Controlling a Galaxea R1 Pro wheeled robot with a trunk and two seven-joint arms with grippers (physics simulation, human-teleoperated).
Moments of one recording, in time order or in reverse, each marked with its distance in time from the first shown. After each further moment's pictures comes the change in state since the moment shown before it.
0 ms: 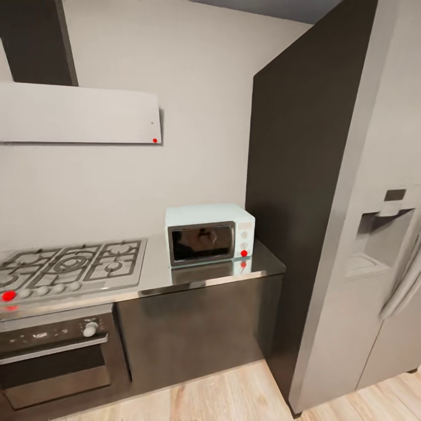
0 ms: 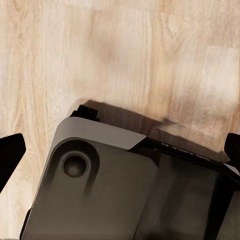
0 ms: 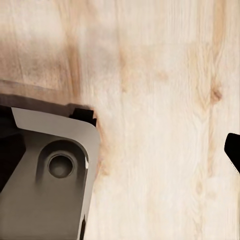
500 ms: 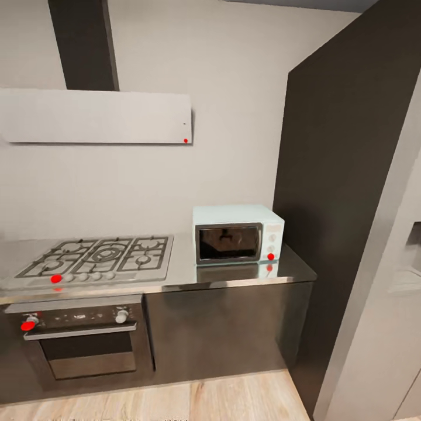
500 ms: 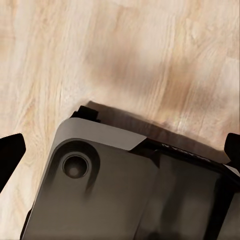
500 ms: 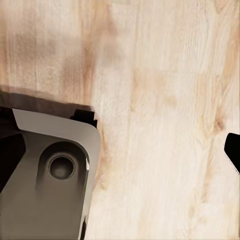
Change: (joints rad) left arm 0.000 0.002 0.000 0.000 0.002 -0.003 0.000; right arm 0.001 0.003 0.001 0.000 0.000 -0.007 -0.002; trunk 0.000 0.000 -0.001
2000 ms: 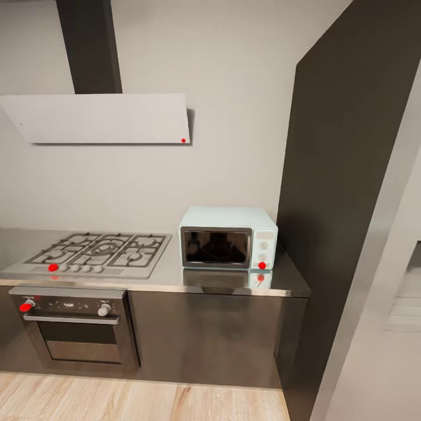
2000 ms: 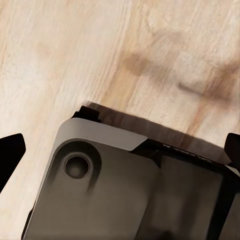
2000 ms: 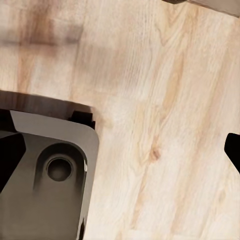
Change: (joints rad) left arm 0.000 0.003 0.000 0.000 0.001 0.000 0.000; right arm 0.000 -0.001 0.000 0.000 0.000 -0.006 -0.007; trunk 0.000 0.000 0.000
